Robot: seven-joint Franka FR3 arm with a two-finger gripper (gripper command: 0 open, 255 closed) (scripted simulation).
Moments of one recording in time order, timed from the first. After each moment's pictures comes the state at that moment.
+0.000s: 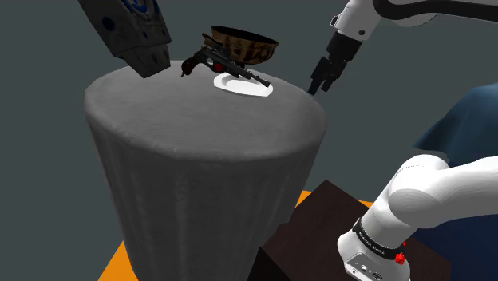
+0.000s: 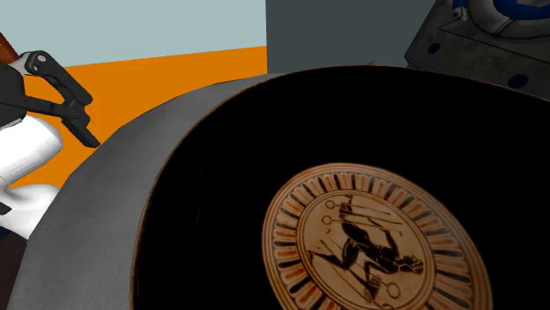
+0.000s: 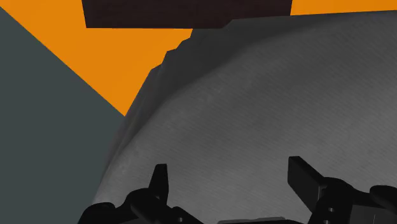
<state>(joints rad) -0.01 -0.80 -0.02 -2.36 0.04 1.72 -0.07</state>
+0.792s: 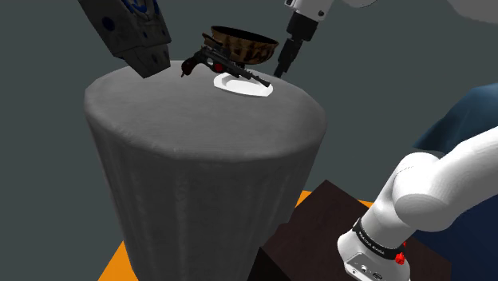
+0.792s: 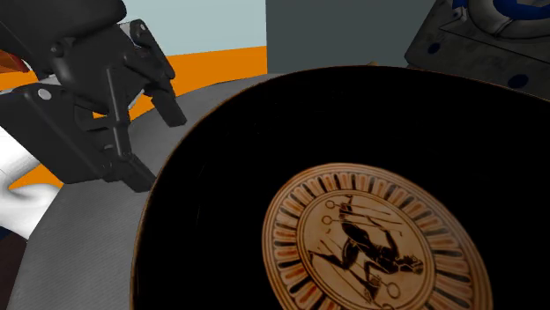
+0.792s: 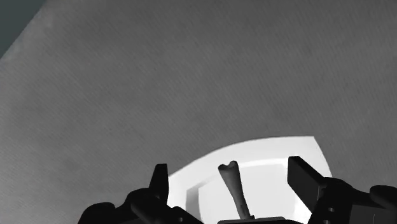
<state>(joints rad) 0.13 -0.44 -0.05 -2.06 0.08 1.79 -0.35</state>
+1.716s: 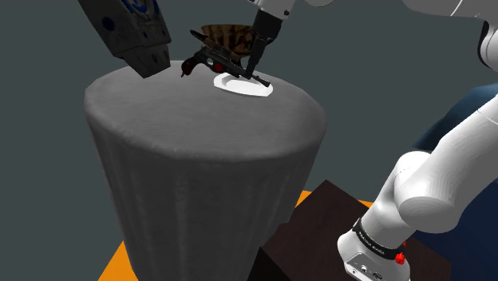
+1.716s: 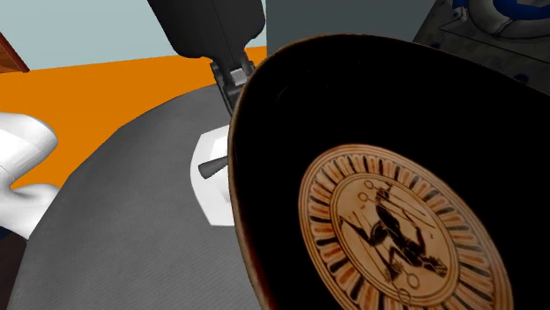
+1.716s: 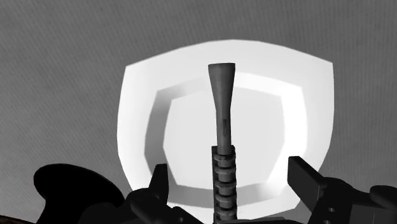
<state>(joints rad) 0.21 -0.20 -0.04 -1.86 0.12 1.84 -0.57</state>
